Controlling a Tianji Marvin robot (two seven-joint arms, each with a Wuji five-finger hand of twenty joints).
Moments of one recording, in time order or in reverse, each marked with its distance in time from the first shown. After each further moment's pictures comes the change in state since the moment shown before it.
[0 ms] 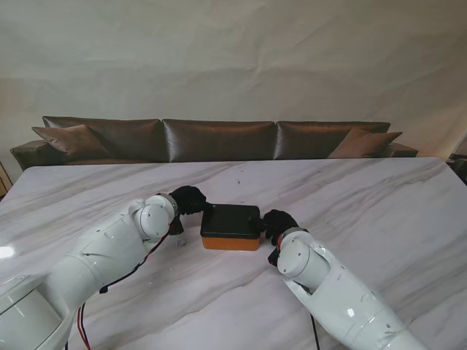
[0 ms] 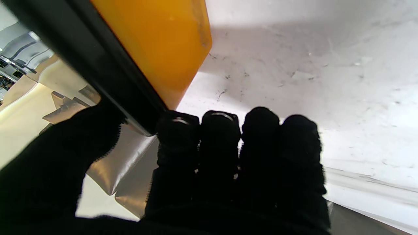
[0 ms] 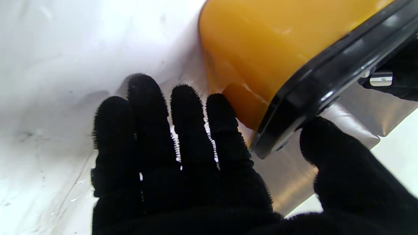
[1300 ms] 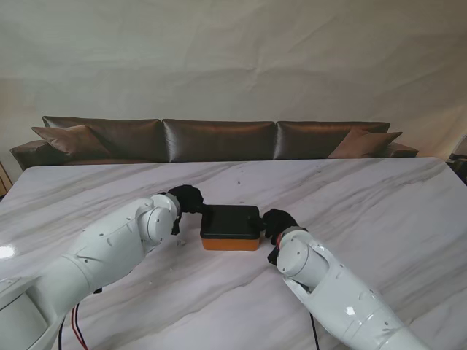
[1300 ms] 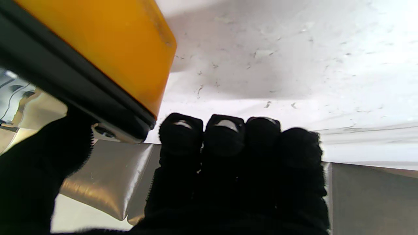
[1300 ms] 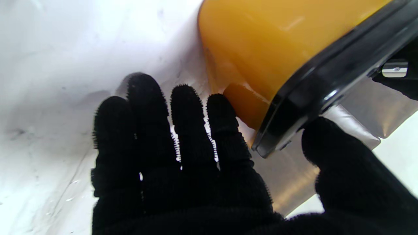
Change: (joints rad) left arm 0.002 0.064 0.086 -0.150 0.197 0.143 0.005; right arm 0.014 -0.005 -0.010 0.019 -0.003 -0.004 -0.002; left_hand -0.185 -0.007 0.041 0.013 0.012 0.064 0.046 -0.055 0.014 0.073 0.078 0.011 -0.002 0.026 0.068 0.080 -0.026 0.028 0.009 0.207; right_hand -0.007 0.000 -0.008 0.000 -0.002 -0.003 -0.009 -0.004 0.000 0.000 0.000 0.000 0.009 -0.002 0.010 0.002 0.001 0.000 0.000 0.000
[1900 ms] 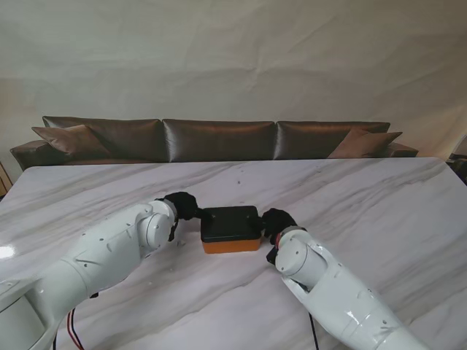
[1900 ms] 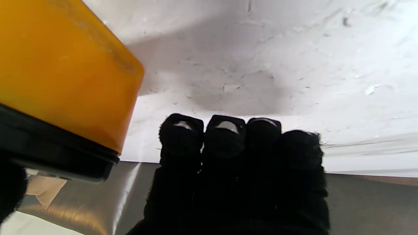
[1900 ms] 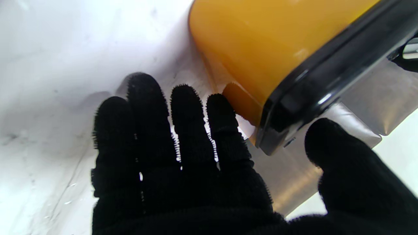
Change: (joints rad) left arm 0.009 0.011 0.031 0.013 0.028 0.029 -0.009; right arm 0.006 -0.009 -0.002 0.012 0.015 -0.001 -0.013; left_hand -0.361 -0.016 -0.002 -0.002 -0.001 0.005 0.011 0.000 0.000 0.007 0.017 0.000 -0.003 0.011 0.013 0.018 -0.011 0.012 0.001 0.038; right_hand -0.027 0.001 0.005 0.000 0.000 0.002 0.006 -0.002 0.000 0.000 0.000 0.000 0.000 0.000 0.007 0.000 -0.003 0.000 0.000 0.000
